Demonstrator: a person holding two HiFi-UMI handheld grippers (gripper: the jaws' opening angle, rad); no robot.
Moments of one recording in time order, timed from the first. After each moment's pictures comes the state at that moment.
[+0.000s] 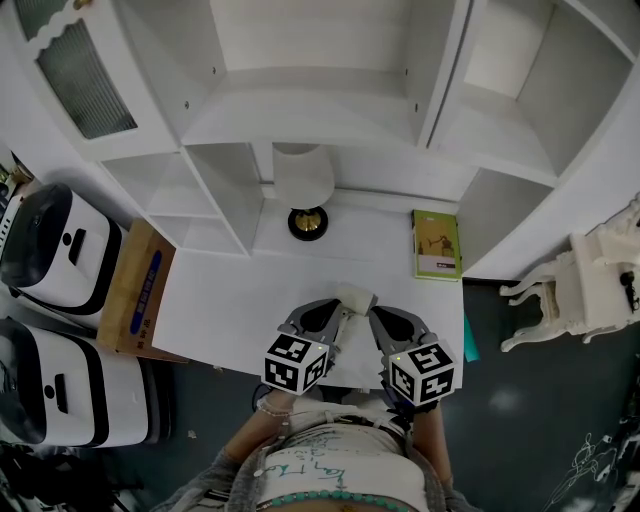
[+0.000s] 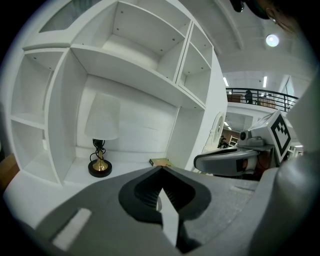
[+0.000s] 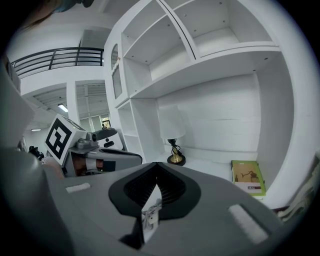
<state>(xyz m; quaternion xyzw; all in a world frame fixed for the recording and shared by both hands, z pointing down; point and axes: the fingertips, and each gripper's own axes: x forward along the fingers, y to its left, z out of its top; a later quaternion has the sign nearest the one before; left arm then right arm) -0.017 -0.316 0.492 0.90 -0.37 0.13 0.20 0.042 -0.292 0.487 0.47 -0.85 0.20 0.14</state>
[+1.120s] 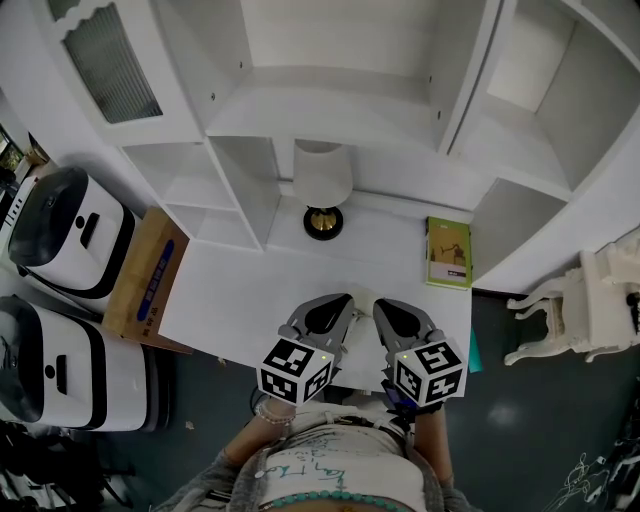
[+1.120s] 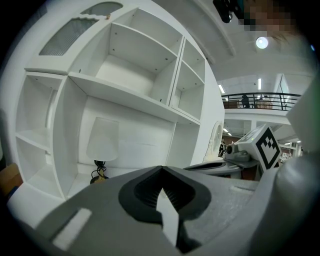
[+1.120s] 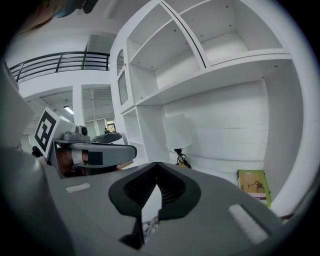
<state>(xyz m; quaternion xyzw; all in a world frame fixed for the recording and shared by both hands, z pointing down) -0.023 -0.306 0.428 0.91 -0.39 0.07 0.16 0.025 -0.301 0.456 0.45 -0.87 0.18 0.12</state>
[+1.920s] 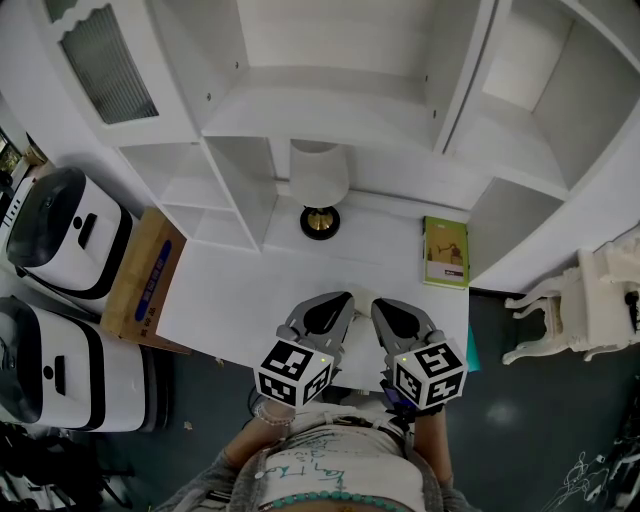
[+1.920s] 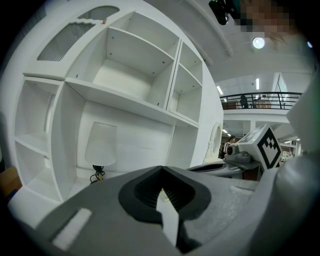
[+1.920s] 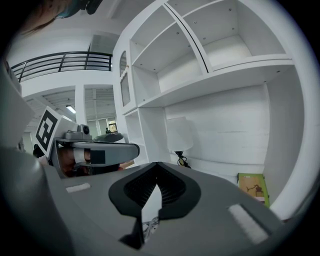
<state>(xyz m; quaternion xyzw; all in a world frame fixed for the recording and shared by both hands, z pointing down) -0.017 -0.306 0.415 0.91 -0.39 0.06 0.14 0.027 -0.298 0.445 0.44 -0.87 0.17 0.12</state>
